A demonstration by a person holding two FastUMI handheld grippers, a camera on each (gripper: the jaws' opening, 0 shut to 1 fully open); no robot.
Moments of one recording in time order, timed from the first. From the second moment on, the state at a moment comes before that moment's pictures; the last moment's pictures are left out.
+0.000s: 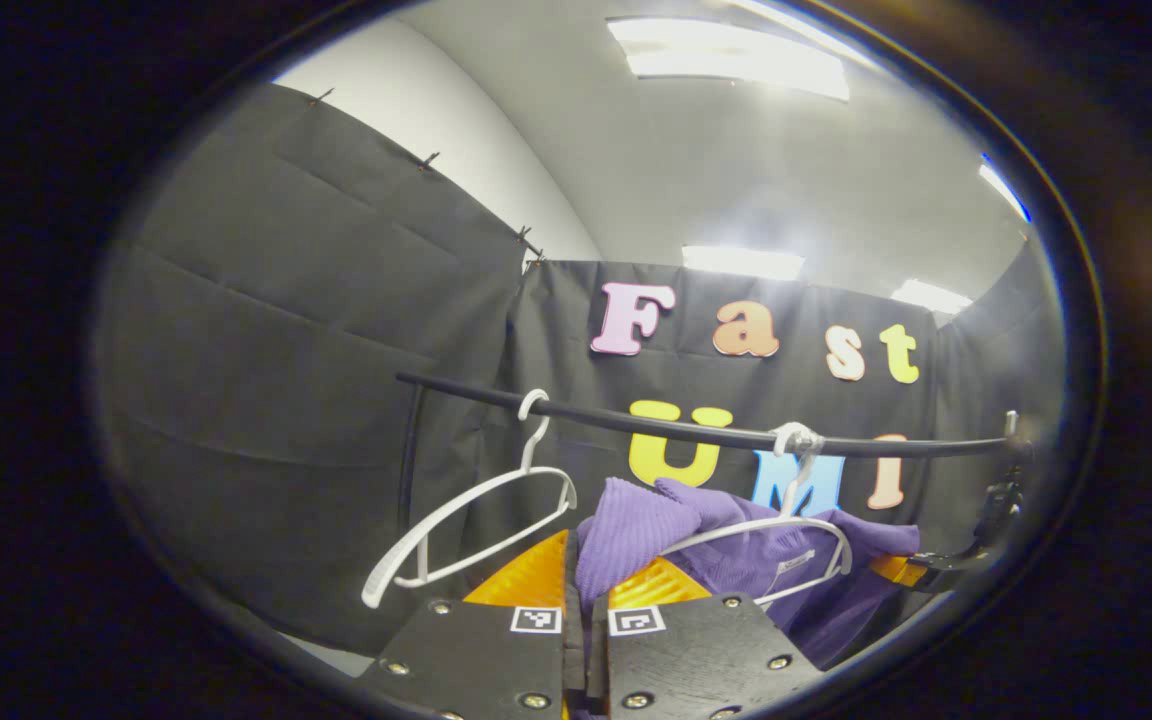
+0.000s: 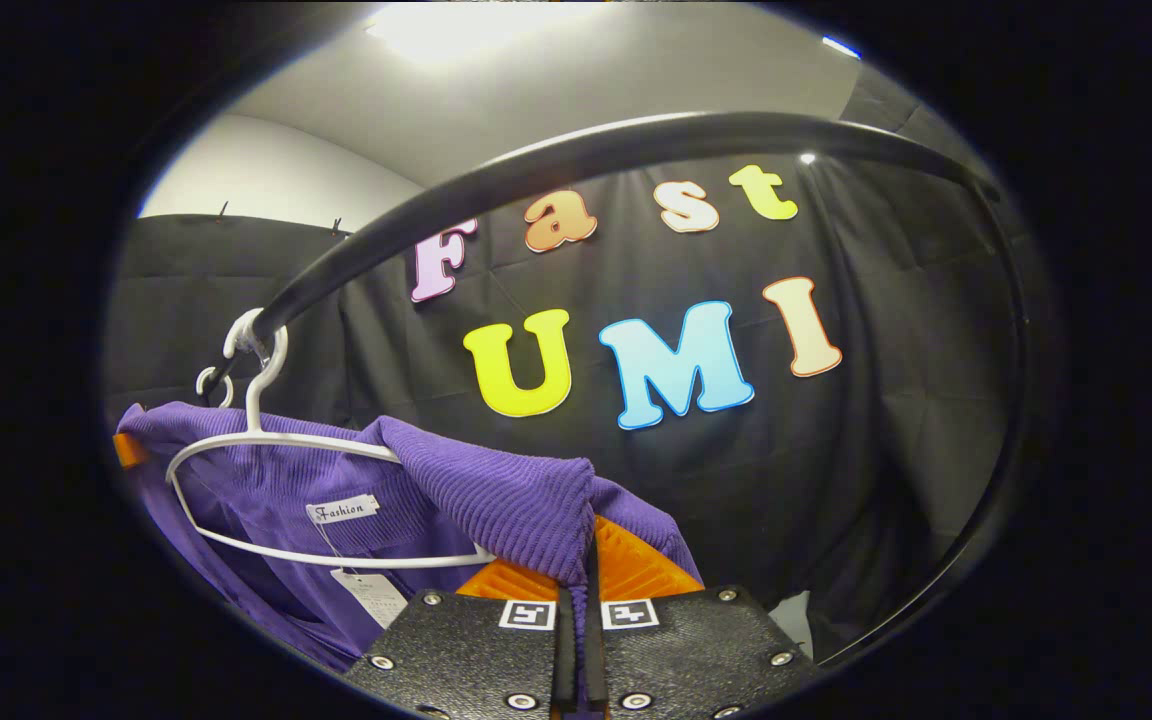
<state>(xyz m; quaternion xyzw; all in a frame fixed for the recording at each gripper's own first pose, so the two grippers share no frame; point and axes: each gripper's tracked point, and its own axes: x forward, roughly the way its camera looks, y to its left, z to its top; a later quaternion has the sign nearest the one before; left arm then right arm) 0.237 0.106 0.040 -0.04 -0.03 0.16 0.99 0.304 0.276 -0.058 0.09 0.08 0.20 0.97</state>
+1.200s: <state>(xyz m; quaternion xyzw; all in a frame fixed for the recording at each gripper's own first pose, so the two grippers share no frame) 0.217 0.191 -0.042 -0.07 0.03 0.09 0.99 0.253 0.303 -0.015 0.03 0.03 0.14 0.99</state>
